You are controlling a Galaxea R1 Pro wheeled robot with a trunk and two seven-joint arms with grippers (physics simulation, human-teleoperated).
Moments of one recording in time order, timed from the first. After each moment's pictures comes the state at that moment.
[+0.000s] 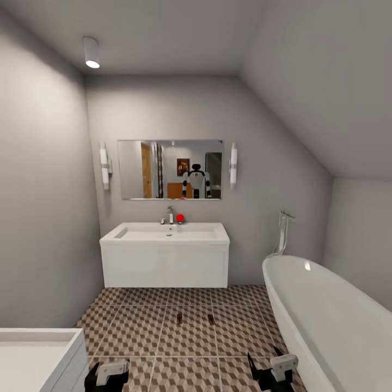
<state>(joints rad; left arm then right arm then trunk) -0.46 0.02 -0.24 0.08 0.23 -0.74 0.13 -0.41 -0.04 0.10 -0.02 0.02 -0.88 0.06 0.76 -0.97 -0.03</state>
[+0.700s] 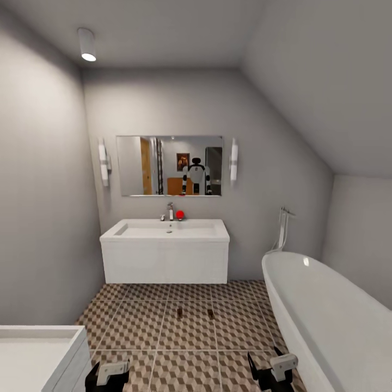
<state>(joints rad) -0.46 0.02 -0.24 0.08 0.23 -0.74 0.13 -0.42 -0.04 0.10 -0.02 0.02 -0.88 0.06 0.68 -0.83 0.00</state>
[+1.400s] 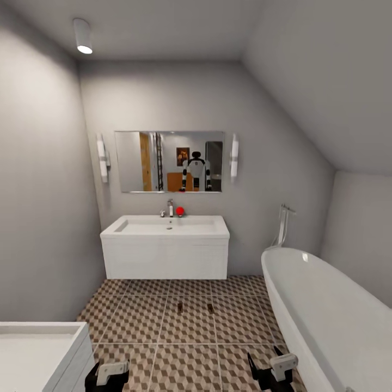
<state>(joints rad) -0.46 0.02 -0.24 0.08 0.23 -0.74 0.13 -0.42 -0.04 0.10 -0.02 0.02 -0.88 0.06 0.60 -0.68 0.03</state>
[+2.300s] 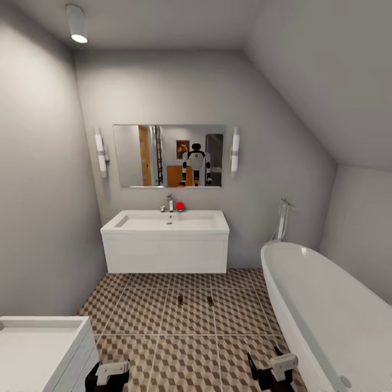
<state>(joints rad) -0.46 0.02 -0.24 0.08 0.23 -0.74 0.13 -0.42 -0.04 0.10 -0.02 0.02 -0.88 0.06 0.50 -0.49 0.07</state>
